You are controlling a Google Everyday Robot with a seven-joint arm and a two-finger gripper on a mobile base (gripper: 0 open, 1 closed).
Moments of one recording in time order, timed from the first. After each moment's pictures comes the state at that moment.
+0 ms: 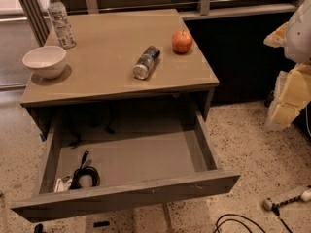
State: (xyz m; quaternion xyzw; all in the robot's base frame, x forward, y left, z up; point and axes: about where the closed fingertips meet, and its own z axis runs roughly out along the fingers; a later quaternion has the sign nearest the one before) arm 0.438 -0.217 0.976 -0.60 0.78 -0.03 0.16
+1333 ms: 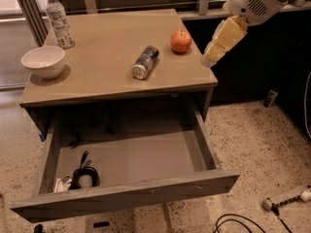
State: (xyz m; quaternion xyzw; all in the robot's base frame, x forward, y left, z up) arm 0.589 -0.151 0.990 -0.54 0.79 0.05 0.29
